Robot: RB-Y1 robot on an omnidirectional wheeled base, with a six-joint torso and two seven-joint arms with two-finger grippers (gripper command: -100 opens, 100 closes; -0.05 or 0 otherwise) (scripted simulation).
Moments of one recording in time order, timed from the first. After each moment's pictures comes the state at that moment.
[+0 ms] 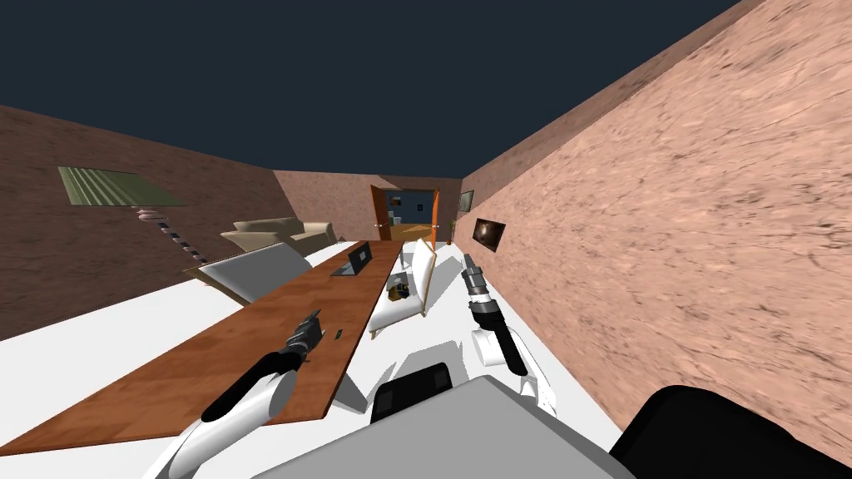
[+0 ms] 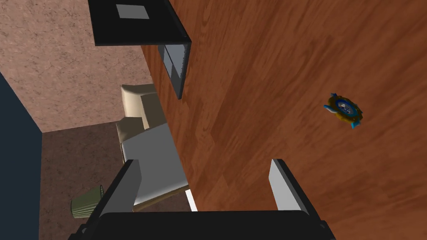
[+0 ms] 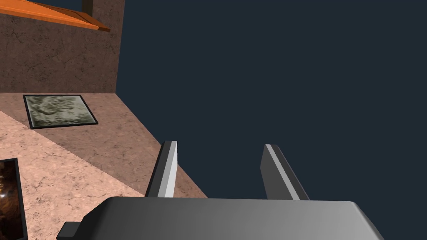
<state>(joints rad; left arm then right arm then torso) 0.27 0.20 0.26 -1.81 0.23 0.48 0.06 0.47 -0.05 0.01 -2.28 0.10 -0.35 0.05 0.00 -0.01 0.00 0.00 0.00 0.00</state>
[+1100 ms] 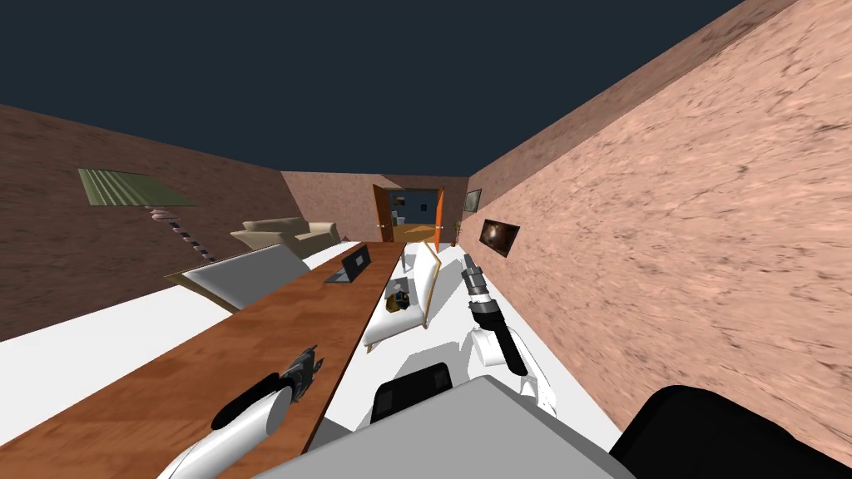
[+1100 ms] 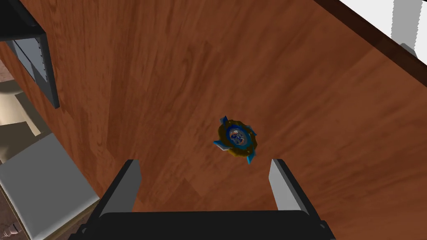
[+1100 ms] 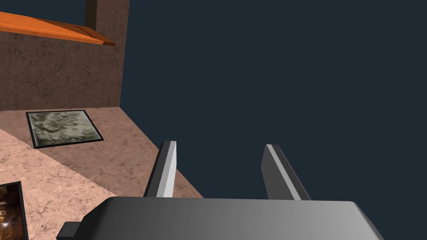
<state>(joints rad) 0.29 0.17 0.29 -1.66 0.22 0.76 -0.02 0.47 -0.05 0.01 -2.28 0.10 -0.35 0.05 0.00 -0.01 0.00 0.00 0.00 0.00</state>
